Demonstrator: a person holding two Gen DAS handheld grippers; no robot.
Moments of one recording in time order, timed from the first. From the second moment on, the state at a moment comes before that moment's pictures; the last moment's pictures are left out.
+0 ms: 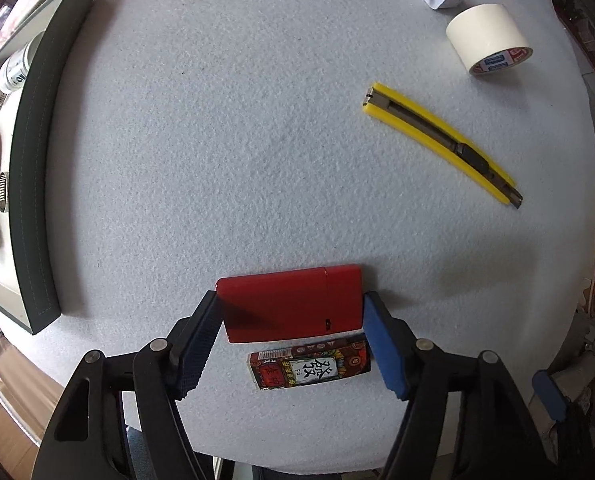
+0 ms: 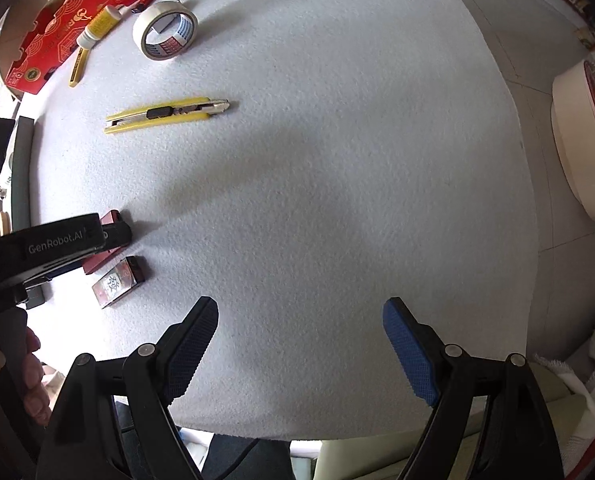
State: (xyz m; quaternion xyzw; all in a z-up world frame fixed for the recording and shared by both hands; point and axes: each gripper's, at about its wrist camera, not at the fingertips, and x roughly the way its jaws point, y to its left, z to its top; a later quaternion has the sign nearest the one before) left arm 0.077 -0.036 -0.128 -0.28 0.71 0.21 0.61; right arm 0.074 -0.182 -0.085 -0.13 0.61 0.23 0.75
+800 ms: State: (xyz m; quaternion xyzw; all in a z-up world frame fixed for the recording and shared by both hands) left arm 0.021 0.017 -0.070 -0.28 0.68 0.24 0.64; right arm 0.176 0.000 -0.068 -0.27 0.50 0.34 0.75
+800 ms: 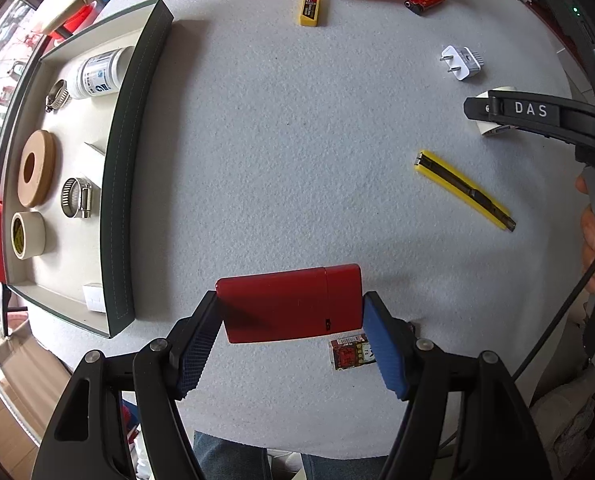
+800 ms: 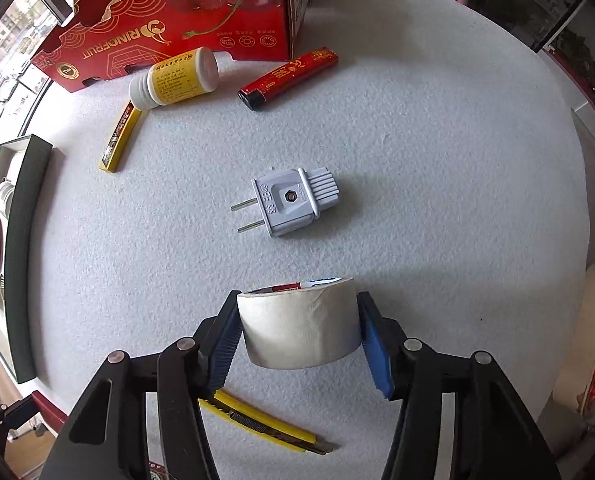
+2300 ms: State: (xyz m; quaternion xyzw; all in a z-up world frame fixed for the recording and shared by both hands) left arm -0.006 0.058 -0.007 -0.13 0.67 0.07 0.73; right arm 0.013 -0.154 -0.047 -0.11 0.58 0.21 0.78
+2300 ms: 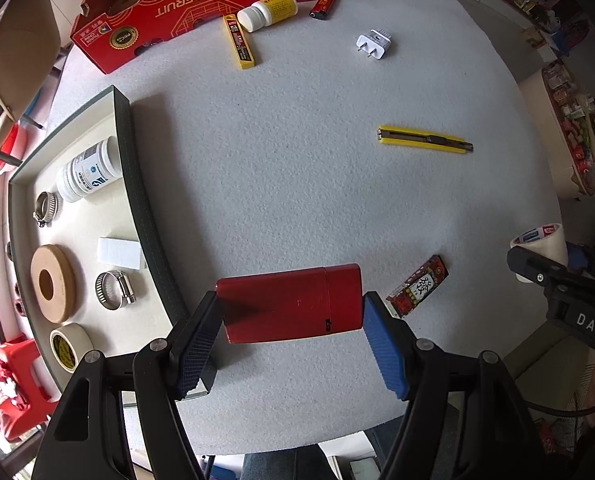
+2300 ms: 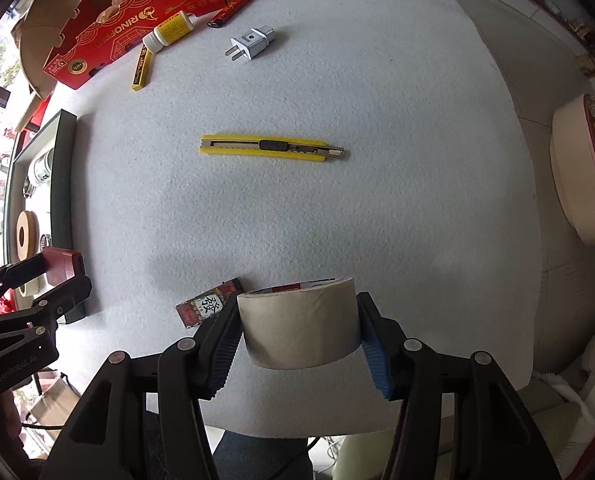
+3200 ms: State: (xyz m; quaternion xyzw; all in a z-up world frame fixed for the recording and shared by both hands) left arm -0.134 0.209 -0.009 -0.24 0.61 0.17 0.74; right arm -0.122 0.041 -0.012 -0.24 0.50 0.32 0.77
